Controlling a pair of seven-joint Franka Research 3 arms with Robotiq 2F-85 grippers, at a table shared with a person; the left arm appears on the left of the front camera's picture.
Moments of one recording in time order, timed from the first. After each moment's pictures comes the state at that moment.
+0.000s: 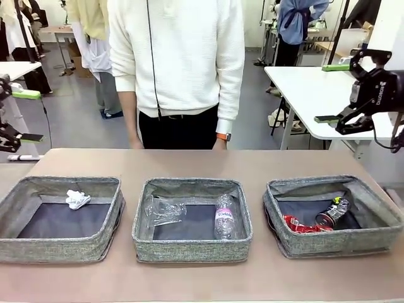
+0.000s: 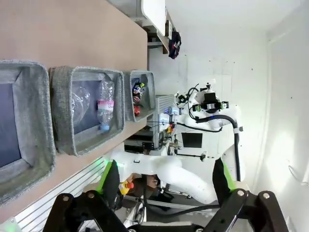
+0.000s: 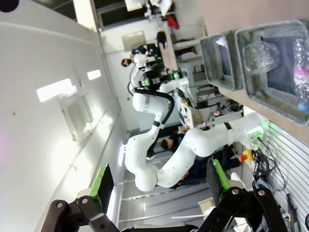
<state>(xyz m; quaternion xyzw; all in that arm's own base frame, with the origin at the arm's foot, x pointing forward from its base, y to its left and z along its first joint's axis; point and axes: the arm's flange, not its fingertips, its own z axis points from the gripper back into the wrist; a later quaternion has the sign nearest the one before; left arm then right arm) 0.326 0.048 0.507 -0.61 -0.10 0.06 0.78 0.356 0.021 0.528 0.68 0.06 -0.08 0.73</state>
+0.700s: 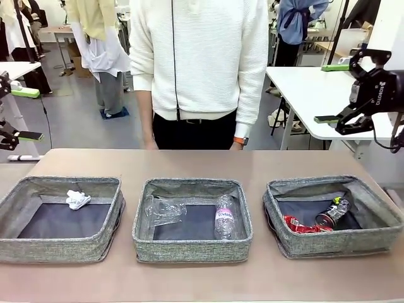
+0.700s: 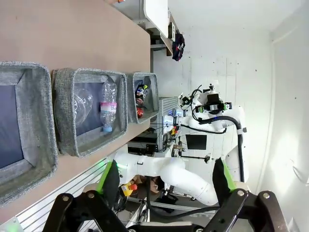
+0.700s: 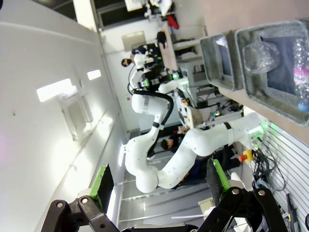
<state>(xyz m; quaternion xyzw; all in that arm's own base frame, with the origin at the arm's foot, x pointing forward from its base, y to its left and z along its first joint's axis) 0.323 0.048 0.510 -0.61 -0.10 0.06 0.79 0.356 0.021 0.528 0.68 0.06 -0.08 0.73</state>
